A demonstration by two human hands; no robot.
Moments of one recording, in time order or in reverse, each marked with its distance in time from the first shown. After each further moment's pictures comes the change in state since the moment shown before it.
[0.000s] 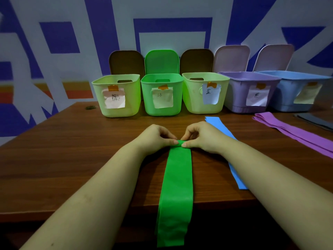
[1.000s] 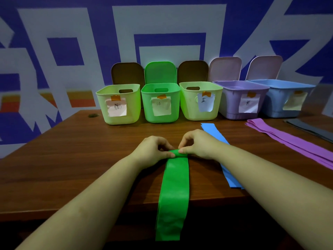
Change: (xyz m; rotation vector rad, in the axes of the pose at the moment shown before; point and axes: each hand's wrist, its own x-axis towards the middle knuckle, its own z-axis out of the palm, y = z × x) left_hand -0.030 0.008 -0.003 0.175 0.031 0.134; right_hand -0.022 -0.029 -0.011 -0.088 -0.065 0.084
